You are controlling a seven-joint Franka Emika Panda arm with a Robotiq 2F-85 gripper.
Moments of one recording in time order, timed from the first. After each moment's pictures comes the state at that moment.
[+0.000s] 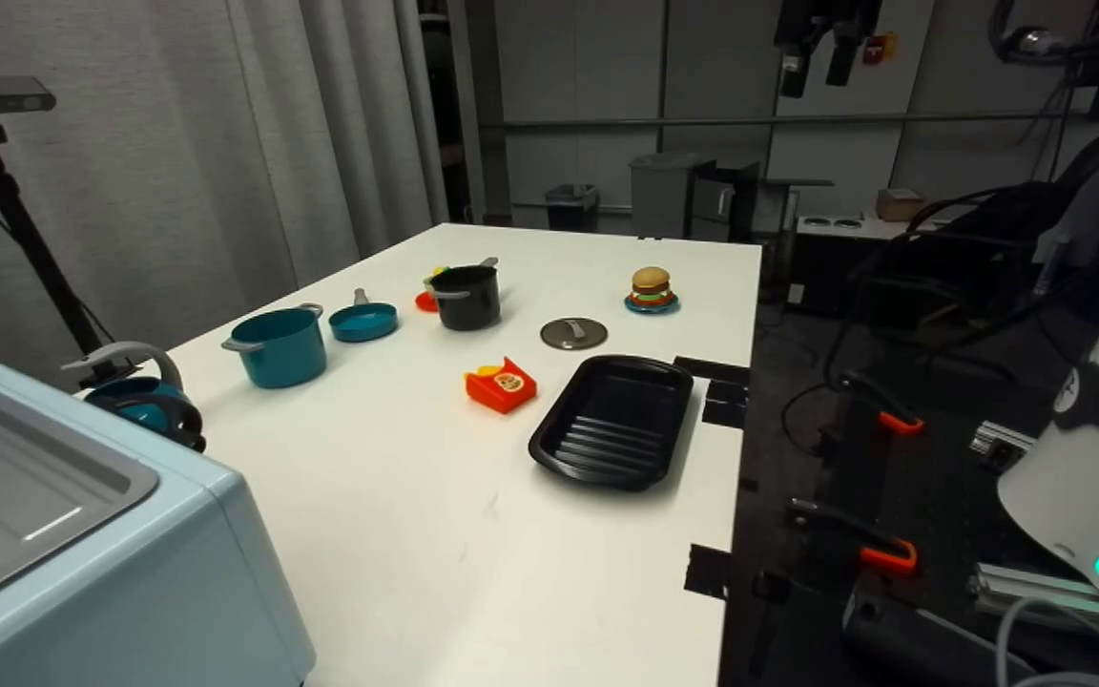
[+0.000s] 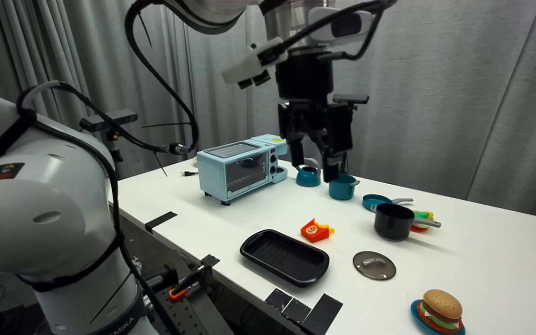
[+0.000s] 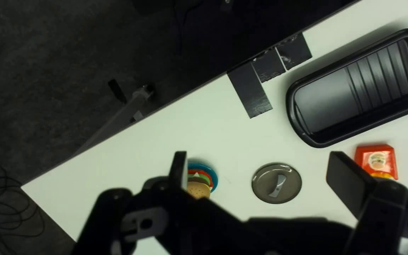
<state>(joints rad) -0.24 -0.82 -0.16 -2.68 -0.21 2.00 -0.01</state>
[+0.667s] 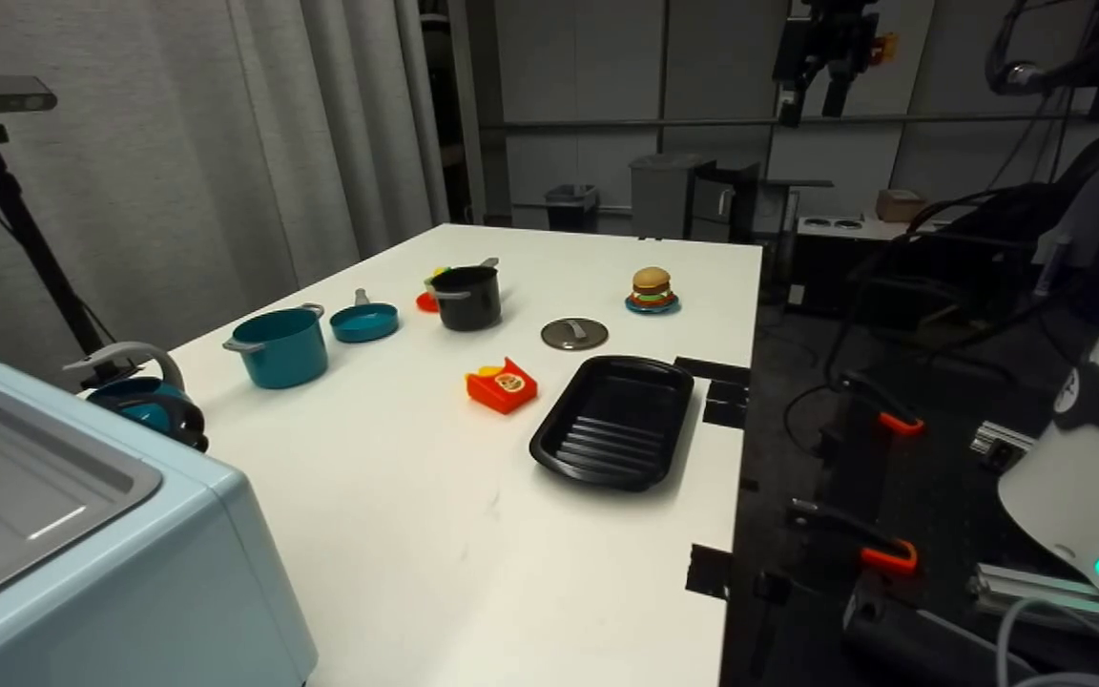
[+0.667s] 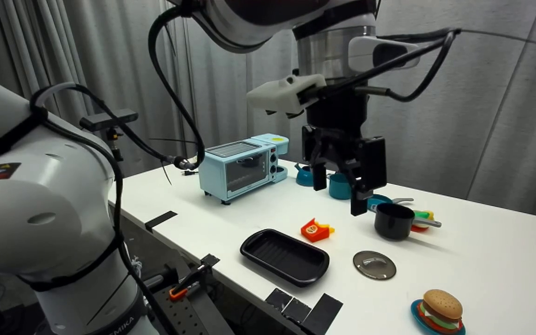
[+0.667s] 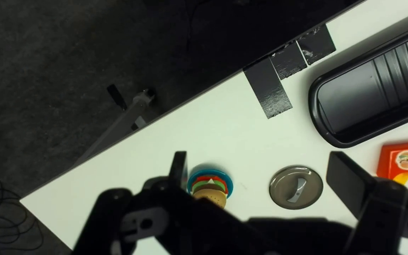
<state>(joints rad) -0.27 -0.70 -0.24 -2.68 -0.23 2.10 -0.06</state>
